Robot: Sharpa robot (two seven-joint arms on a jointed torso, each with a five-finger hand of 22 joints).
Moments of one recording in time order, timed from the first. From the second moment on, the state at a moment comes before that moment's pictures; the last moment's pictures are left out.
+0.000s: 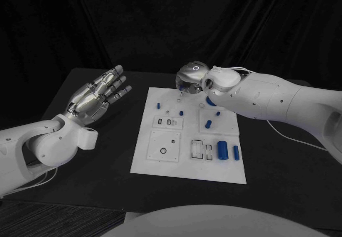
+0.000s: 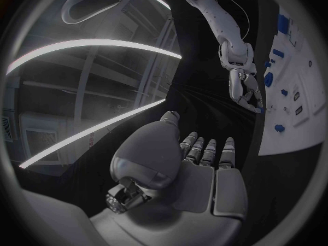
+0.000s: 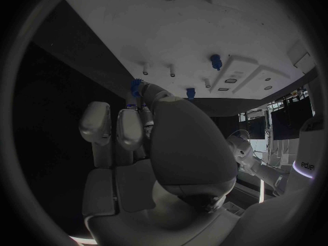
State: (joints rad) left arm 1.26 -1.07 -0.21 1.67 0.02 0.09 0.66; left_hand 1.36 0.28 -0.17 0.26 0.60 0.18 0.06 0.02 0.01 0.03 0.04 0.04 0.01 0.00 0.09 0.01 0.01 0.18 0.01 0.20 0.01 0.02; right arm 1.32 -0.37 -0.21 0.87 -1.78 -0.38 0.09; right_hand 1.52 -0.14 0.34 0.13 0.28 1.09 0.08 0.16 0.21 1.13 0.05 0.12 0.06 1.45 -0.07 1.25 0.99 0.12 1.29 0.05 1.23 1.16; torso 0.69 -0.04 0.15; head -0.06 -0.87
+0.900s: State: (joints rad) left arm 1.26 -1.07 -0.21 1.66 0.02 0.10 0.65; left_hand 1.36 0.28 -0.17 0.26 0.60 0.18 0.06 0.02 0.01 0.03 0.04 0.04 0.01 0.00 0.09 0.01 0.01 0.18 0.01 0.20 0.01 0.02; right arm 1.32 -0.37 -0.21 0.88 -1.78 -0.34 0.08; right_hand 1.52 -0.14 0.34 0.13 0.28 1.08 0.09 0.15 0.21 1.13 0.05 0.12 0.06 1.44 -0.06 1.25 0.99 0.12 1.29 0.05 1.23 1.15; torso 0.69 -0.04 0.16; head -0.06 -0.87
